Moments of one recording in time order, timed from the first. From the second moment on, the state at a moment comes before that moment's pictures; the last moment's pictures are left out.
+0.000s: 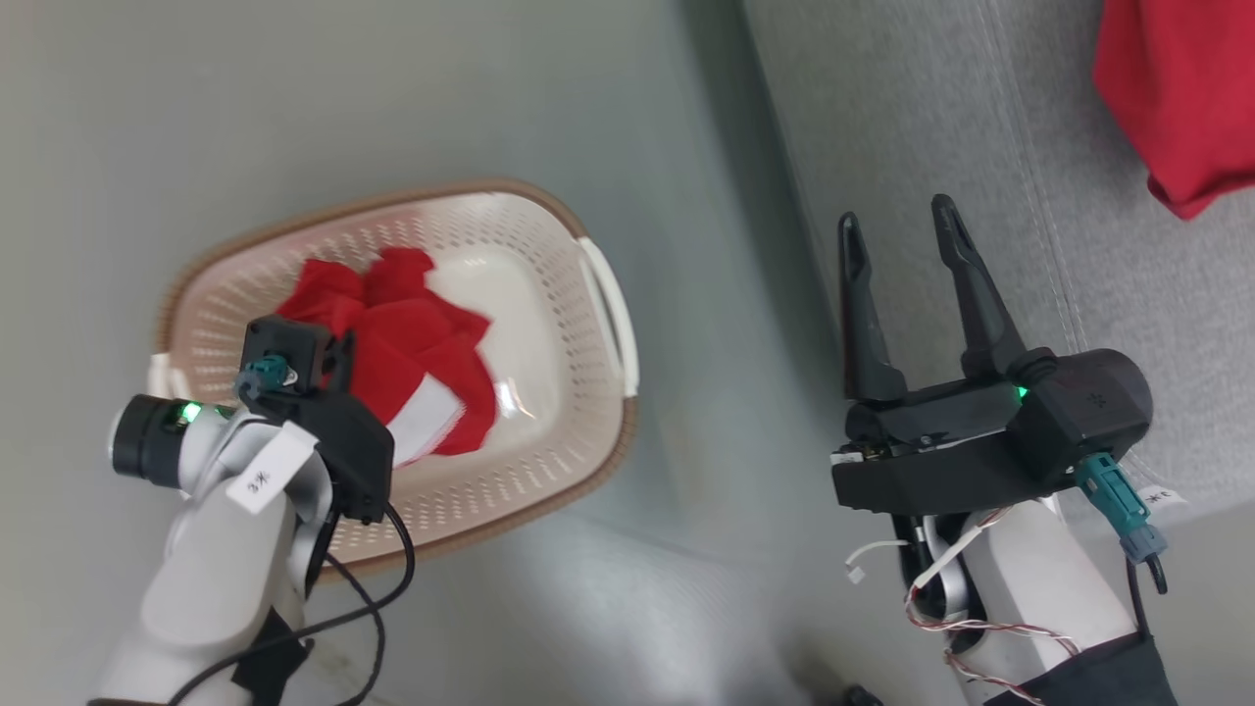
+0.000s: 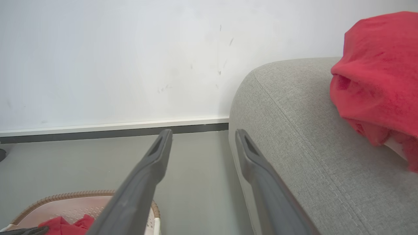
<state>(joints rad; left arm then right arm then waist) -0.67 0.20 -0.35 0.76 -0.26 -0.01 0.04 -0.44 -0.05 0.34 0.04 0.20 -0.13 -0.26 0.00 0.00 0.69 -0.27</state>
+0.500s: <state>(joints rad) -0.56 0.15 -0.29 0.70 -0.35 -0.04 -0.13 -0.38 -0.11 0.31 0.09 0.18 -0.13 -0.24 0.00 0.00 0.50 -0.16</state>
